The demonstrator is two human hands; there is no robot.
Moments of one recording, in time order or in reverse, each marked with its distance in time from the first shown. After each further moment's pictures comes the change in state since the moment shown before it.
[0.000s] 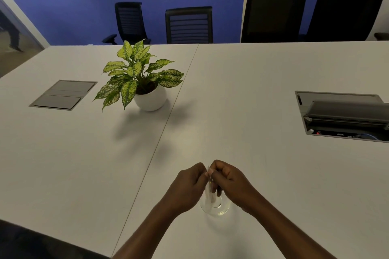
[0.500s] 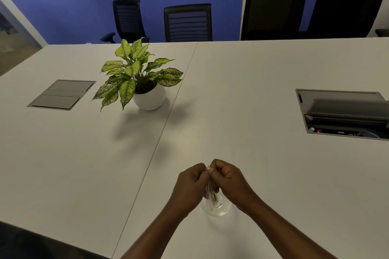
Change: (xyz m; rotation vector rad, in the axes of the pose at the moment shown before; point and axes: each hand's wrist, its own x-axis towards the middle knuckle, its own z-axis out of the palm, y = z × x) left_hand 0.006 0.000 0.014 -0.283 0.105 -0.049; right_hand 0.011 0.009 0.008 0.041 0.108 -0.032
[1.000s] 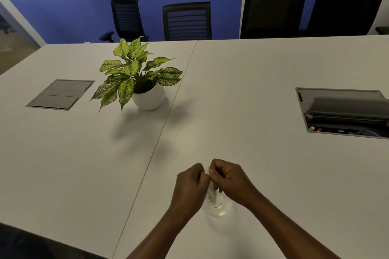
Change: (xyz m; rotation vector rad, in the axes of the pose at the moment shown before) left_hand 0.002 -0.007 0.007 0.196 0.165 0.068; right_hand 0.005 -0.001 -0.011 -0.154 -0.055 -0.066
